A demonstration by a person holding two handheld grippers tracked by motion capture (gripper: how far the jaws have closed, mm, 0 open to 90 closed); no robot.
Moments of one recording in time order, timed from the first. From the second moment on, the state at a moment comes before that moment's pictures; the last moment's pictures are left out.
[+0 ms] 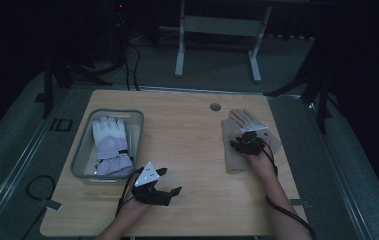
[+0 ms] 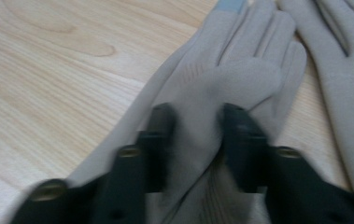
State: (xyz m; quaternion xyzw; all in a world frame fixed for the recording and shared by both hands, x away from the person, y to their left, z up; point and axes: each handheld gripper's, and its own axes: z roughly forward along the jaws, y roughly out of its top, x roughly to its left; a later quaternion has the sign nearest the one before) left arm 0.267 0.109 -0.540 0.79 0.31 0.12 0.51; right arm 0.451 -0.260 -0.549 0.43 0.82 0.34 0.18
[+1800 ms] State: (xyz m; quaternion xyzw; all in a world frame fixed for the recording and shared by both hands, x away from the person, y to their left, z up) left arm 0.262 0.111 -0.551 0.78 0.32 0.14 0.51; right arm 0.383 -0.158 -0.534 0.44 0.80 0.38 0.16
